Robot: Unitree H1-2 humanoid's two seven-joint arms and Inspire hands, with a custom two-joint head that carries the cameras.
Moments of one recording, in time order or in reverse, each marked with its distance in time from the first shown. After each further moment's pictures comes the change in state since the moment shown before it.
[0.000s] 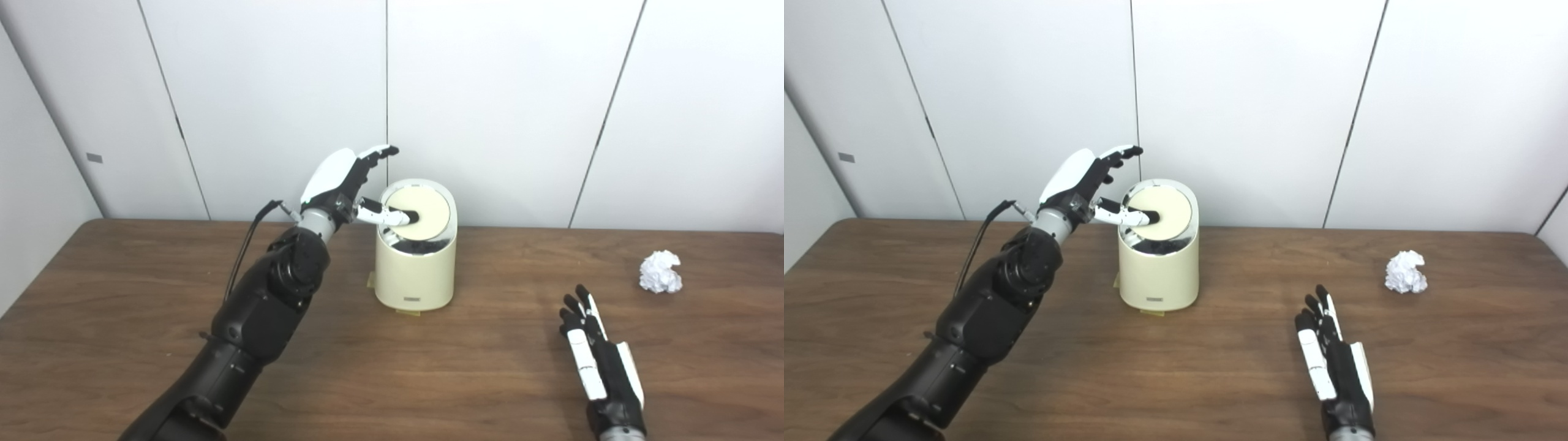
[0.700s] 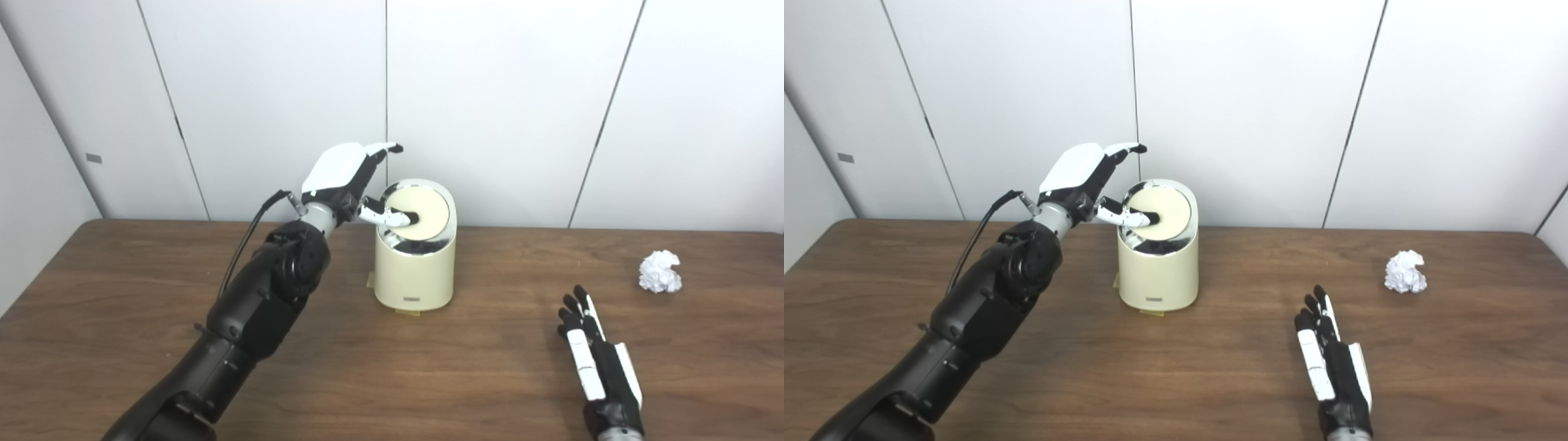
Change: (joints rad) left arm -0.024 0.037 -0.059 -0.072 0.140 0.080 -0.112; right arm 0.001 0.000 -0.001 -0.001 0.026 0.000 0.004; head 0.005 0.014
